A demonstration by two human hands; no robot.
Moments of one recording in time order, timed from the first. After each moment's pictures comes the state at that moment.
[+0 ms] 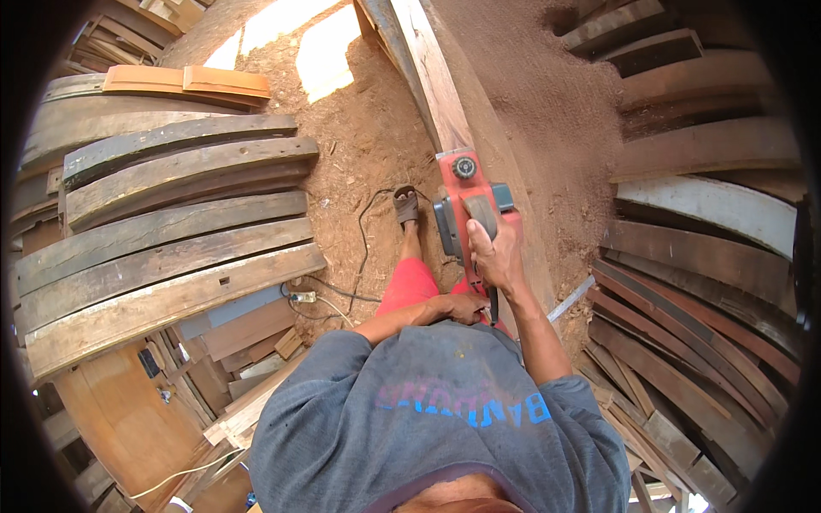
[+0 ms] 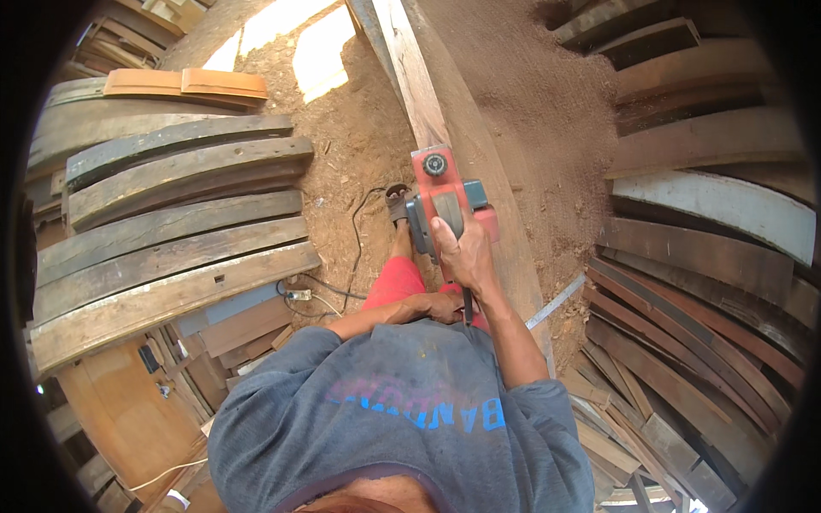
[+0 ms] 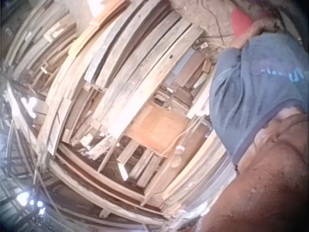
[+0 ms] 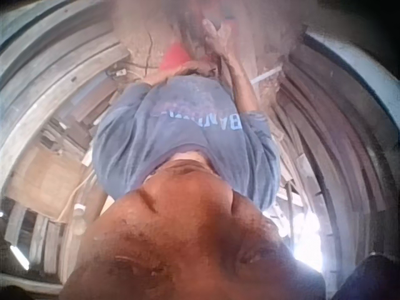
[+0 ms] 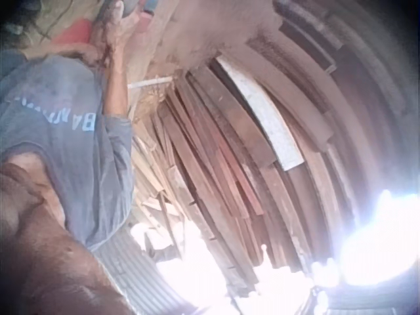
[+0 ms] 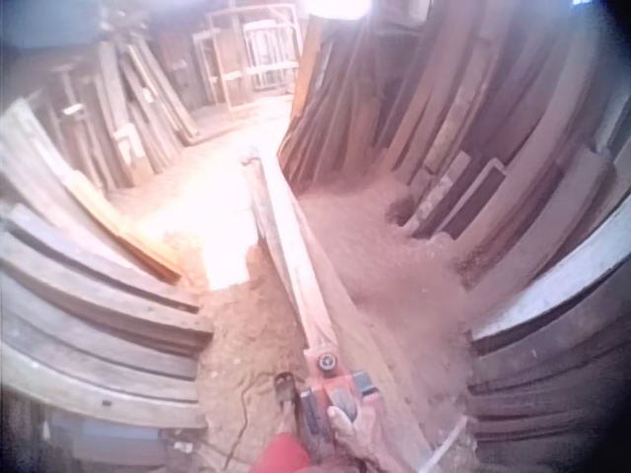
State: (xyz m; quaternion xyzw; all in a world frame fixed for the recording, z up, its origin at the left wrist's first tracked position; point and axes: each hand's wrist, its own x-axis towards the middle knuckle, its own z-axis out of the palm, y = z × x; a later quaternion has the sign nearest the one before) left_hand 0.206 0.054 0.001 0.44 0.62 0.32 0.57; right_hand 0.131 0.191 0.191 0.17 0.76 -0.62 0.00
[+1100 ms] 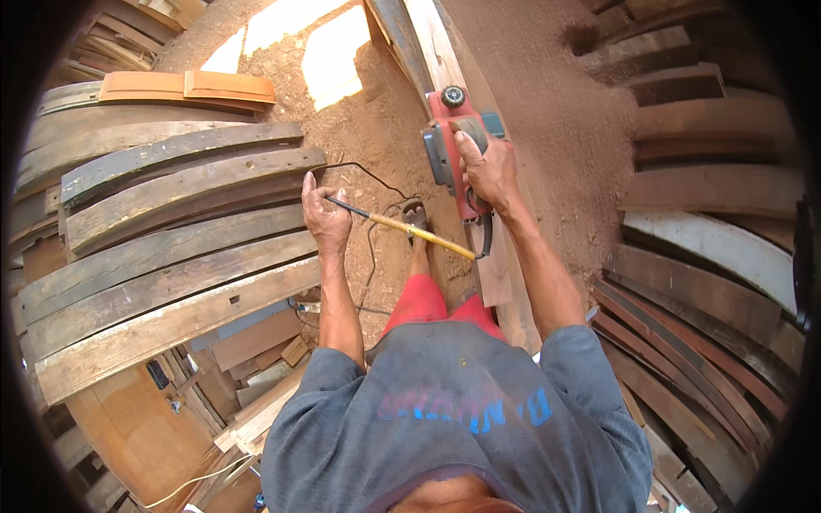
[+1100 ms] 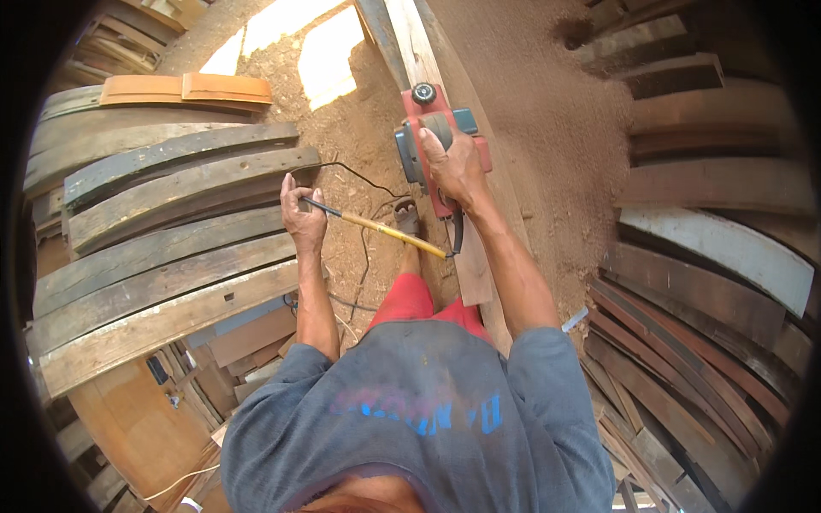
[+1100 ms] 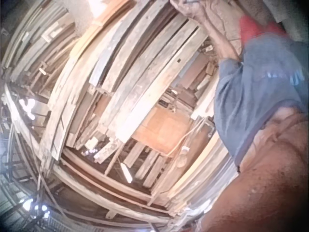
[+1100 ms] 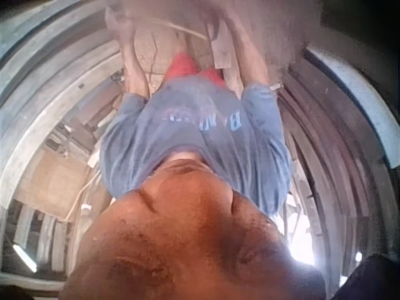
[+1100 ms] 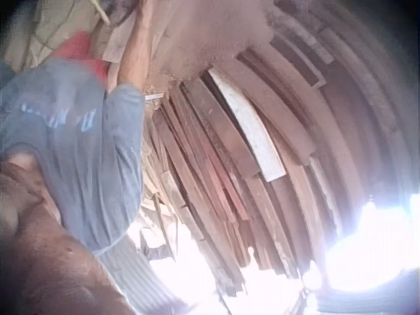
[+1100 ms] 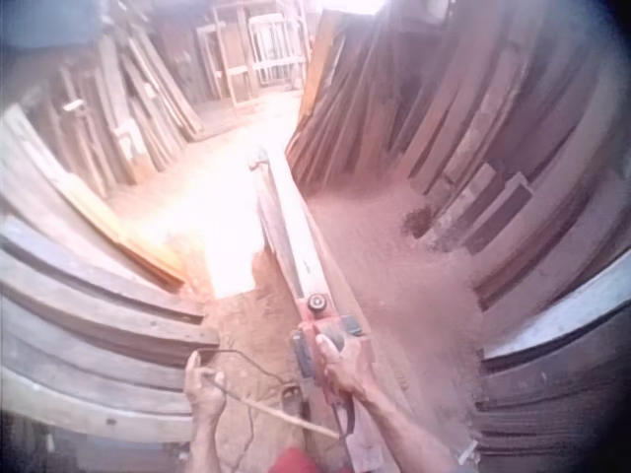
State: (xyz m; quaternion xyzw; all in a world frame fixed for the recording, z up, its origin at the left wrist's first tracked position) left_hand -0.102 -0.107 0.129 0.02 0.90 0.39 -0.21; right_hand -0.103 0.204 0.200 0.11 0.79 -0.59 -0.06
